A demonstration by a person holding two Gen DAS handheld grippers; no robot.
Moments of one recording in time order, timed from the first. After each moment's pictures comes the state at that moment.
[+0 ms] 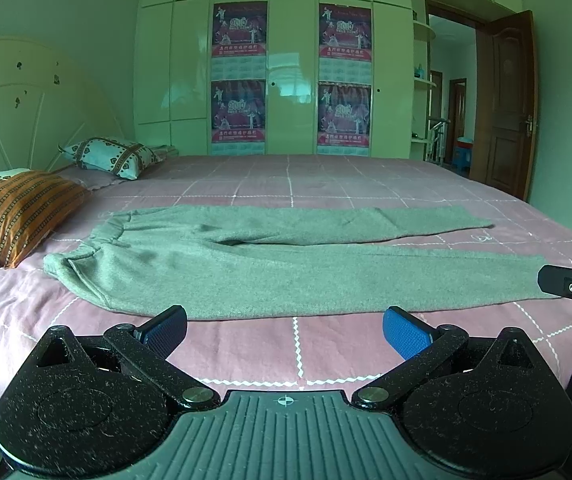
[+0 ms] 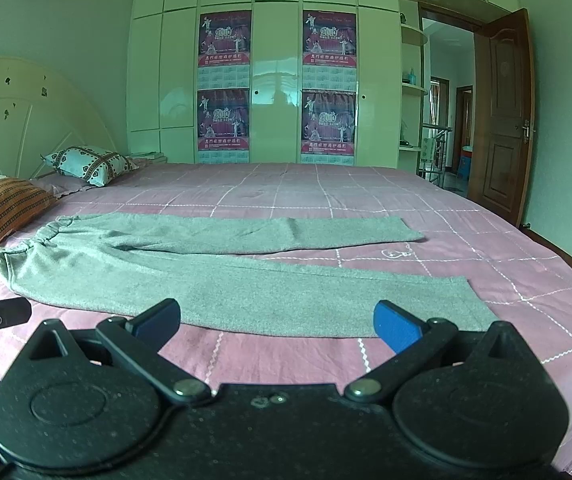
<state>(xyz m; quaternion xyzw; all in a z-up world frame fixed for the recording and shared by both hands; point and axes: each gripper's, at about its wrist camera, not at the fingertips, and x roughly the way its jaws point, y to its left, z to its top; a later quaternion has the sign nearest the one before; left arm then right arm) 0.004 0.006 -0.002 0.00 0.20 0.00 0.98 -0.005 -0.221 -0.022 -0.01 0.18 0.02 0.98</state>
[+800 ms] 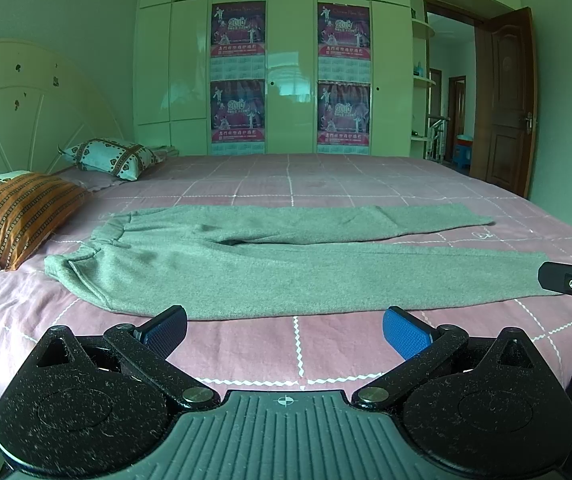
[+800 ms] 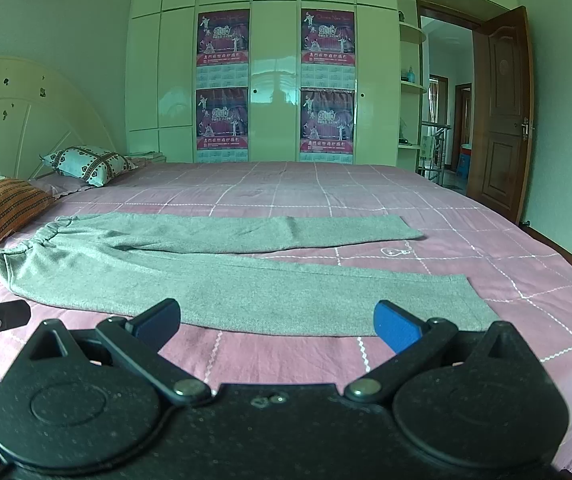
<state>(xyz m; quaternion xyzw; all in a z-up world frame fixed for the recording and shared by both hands) 0.003 0.007 -0.003 0.01 0.20 0.00 0.98 -0.004 -0.221 -0.022 -0.01 0.18 0.02 0.98</state>
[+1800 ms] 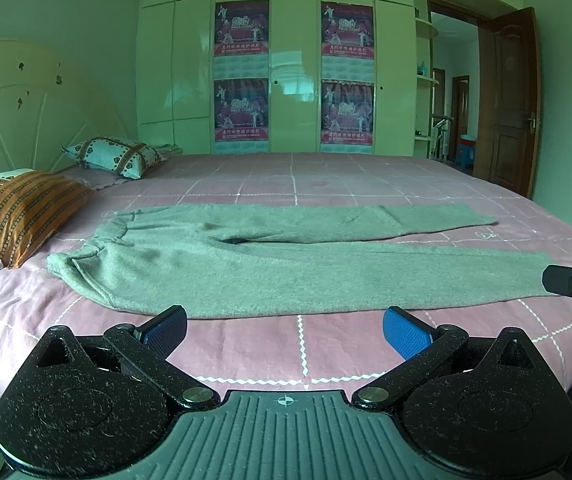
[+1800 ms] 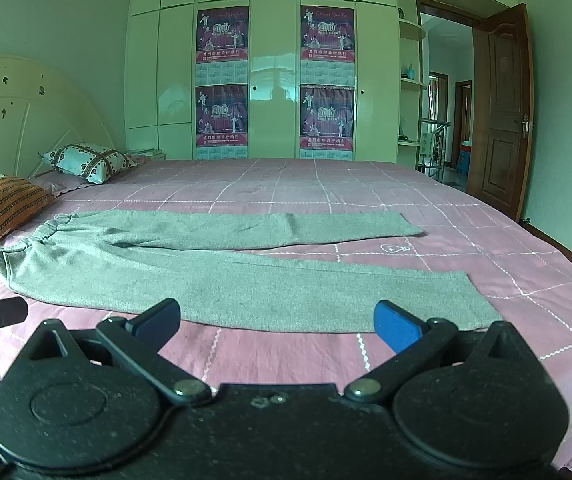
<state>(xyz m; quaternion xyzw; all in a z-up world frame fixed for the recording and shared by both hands) 0.004 0.005 -0.004 0.01 0.21 0.01 0.98 0.001 -0.222 -0.028 0.00 0.19 0.02 0.98</state>
